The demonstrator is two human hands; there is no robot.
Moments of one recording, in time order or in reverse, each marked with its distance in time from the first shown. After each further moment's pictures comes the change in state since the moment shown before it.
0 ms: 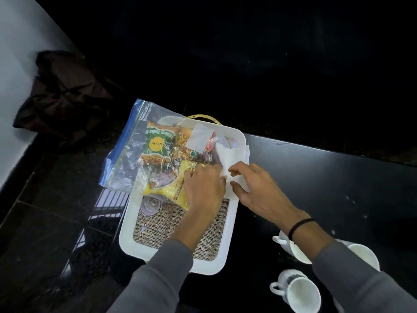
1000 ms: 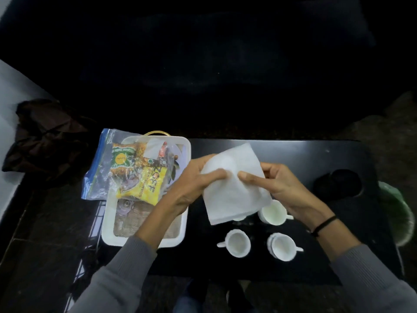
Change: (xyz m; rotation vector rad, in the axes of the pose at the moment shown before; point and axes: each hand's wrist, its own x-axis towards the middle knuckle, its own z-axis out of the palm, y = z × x) left_hand -0.086 0.113 -0.118 -1.206 -0.544 0.209; right_hand -0.174 0.036 -0.153 1.019 0.032 0.236
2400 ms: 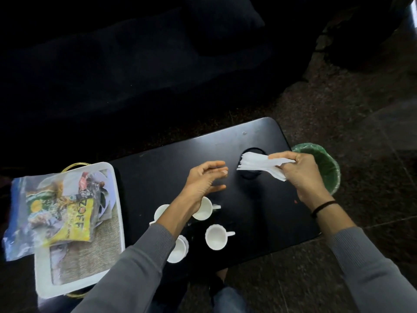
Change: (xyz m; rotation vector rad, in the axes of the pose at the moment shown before) left_hand 0.092 -0.029 0.214 -0.130 -0.017 -0.349; right_hand -0.100 0.076 -0.212 -0.036 0.908 0.131
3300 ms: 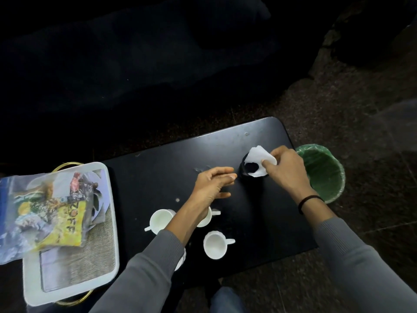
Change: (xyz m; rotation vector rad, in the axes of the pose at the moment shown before) left_hand 0.021 -0.013 0.013 0.055 -0.011 -0.037; right_hand 0.028 -0.010 0.031 -0.614 -0.029 -0.102
